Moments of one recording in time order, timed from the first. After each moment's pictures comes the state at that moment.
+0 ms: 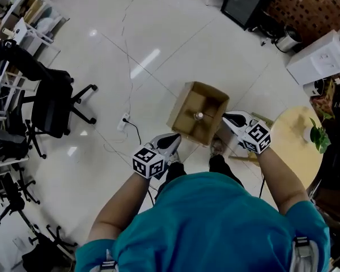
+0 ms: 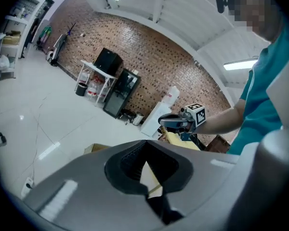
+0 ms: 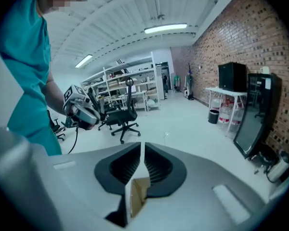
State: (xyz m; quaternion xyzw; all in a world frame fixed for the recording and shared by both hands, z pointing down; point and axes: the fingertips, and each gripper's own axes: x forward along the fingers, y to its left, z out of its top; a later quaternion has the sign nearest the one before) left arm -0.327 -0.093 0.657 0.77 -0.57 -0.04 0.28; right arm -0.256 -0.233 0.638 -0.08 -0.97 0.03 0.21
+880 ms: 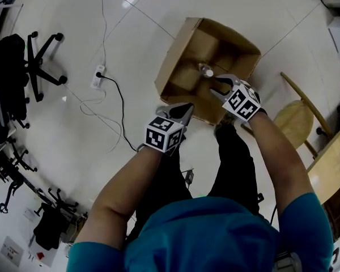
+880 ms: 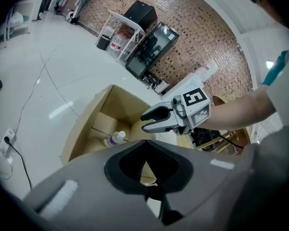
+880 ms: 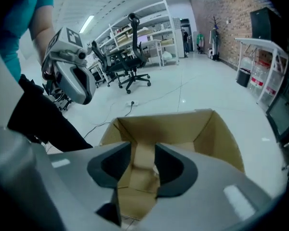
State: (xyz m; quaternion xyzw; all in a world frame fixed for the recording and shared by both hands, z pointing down) left arm -0.357 -0.315 1.253 0.65 -0.54 0.07 0.53; right arm -0.342 -0.382 1.324 -0.20 -0.87 0.08 0.44
